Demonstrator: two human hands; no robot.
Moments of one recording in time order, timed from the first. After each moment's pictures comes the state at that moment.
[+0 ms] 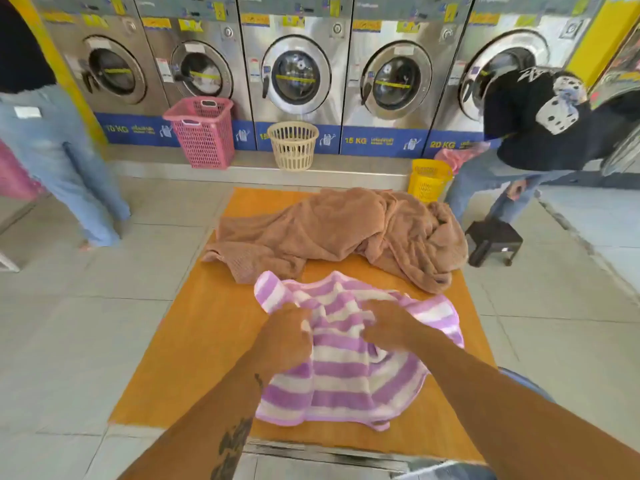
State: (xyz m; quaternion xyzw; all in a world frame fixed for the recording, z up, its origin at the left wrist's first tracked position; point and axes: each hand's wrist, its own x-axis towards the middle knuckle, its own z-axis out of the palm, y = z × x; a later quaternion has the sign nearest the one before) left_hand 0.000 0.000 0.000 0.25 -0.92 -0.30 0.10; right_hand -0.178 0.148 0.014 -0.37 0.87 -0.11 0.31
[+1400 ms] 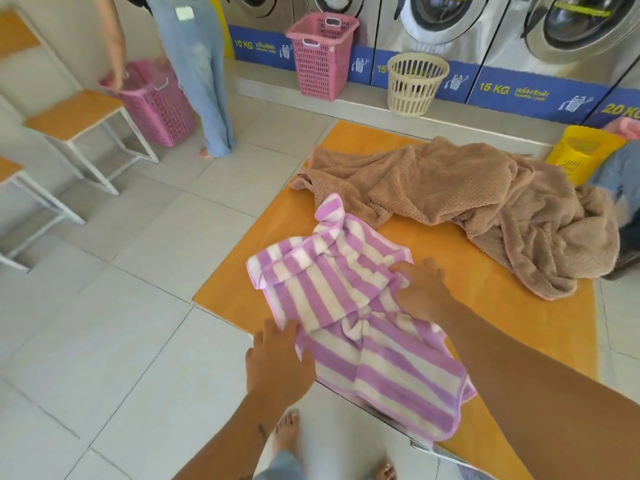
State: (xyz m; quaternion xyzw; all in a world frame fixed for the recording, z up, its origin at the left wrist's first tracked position) left_hand 0.119 0.077 -0.053 0.60 -0.77 -0.20 0.00; right_hand -0.163 0.076 -0.027 -0.43 0.84 -0.07 0.32
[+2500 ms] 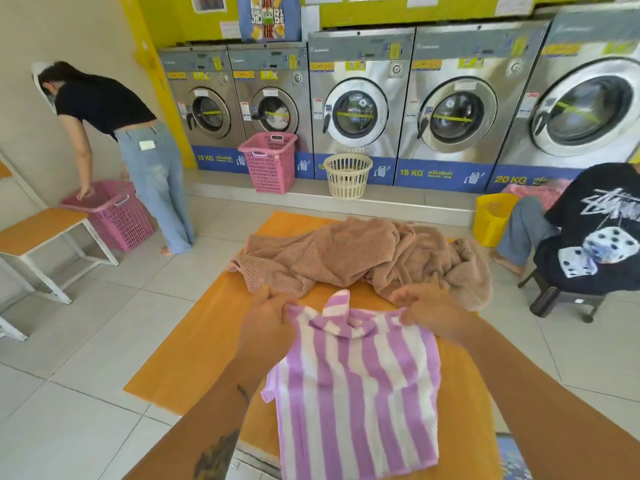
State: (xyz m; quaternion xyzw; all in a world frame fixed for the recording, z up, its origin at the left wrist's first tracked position) left_hand -0.024 0.052 0.059 0.41 -0.83 -0.22 0.31; right_hand -0.272 0.196 0.105 -0.38 0.77 -0.35 0.37
